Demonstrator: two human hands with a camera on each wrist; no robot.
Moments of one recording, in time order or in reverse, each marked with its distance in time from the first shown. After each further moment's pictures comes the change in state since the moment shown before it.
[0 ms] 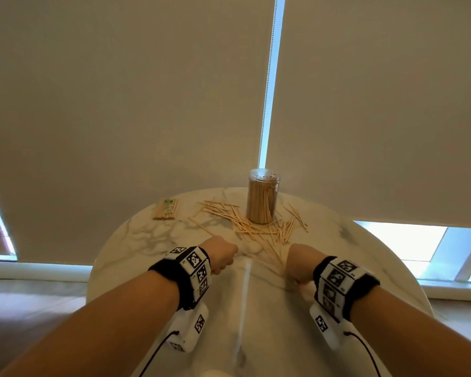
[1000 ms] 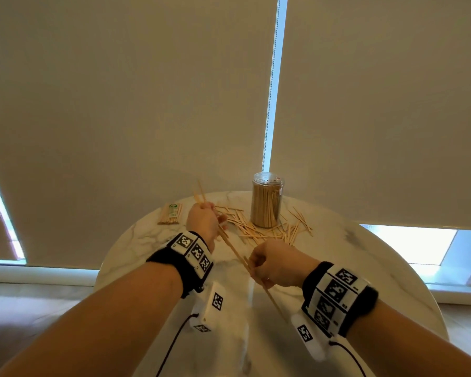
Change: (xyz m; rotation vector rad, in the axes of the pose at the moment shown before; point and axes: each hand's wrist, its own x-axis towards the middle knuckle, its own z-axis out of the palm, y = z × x) left_hand 0.024 0.025 -0.034 -1.057 0.501 0.188; right_hand -0.018 -0.040 -0.001 0.456 0.028 -0.352
